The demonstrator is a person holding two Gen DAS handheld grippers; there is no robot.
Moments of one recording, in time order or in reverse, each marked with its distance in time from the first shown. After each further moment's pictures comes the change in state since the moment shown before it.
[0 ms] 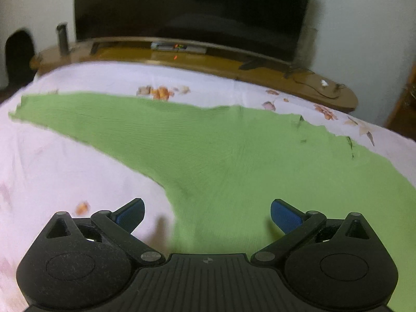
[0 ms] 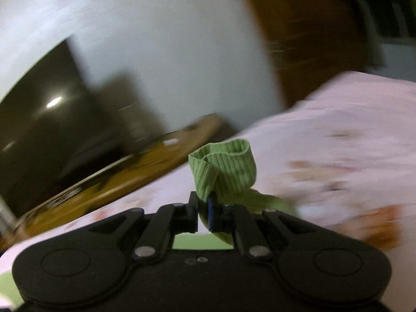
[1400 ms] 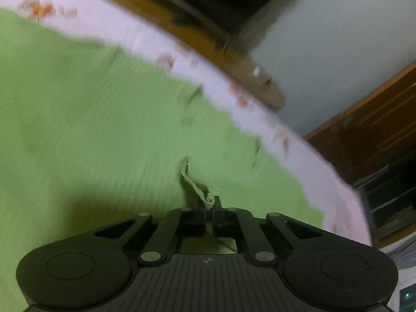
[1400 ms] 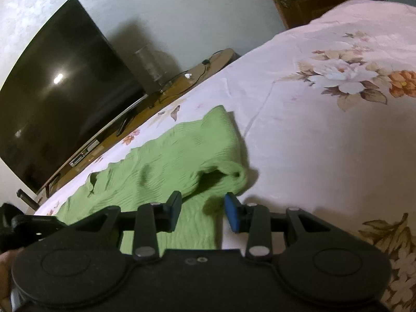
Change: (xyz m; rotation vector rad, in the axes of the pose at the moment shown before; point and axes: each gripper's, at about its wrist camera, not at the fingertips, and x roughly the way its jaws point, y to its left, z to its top) left arm 0.097 -0.092 0.028 -0.334 0.164 -0.492; right arm -0.031 0.027 -0.125 0.143 0.204 0.020
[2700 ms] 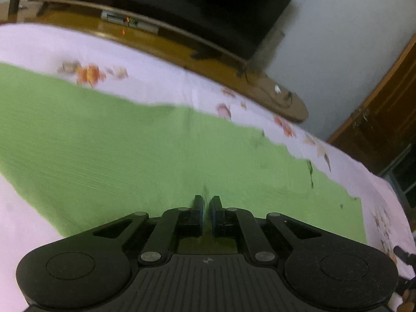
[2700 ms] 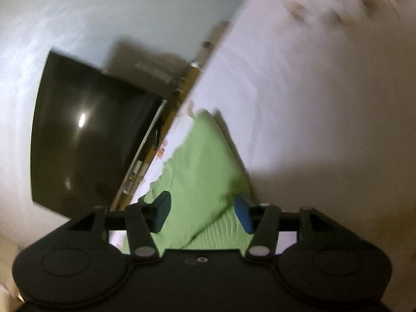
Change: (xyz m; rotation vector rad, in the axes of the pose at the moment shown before) left arm -0.039 0.068 0.041 0.182 -0.084 0.144; right arm 0.034 -0.035 0.030 0.303 0.070 0.244
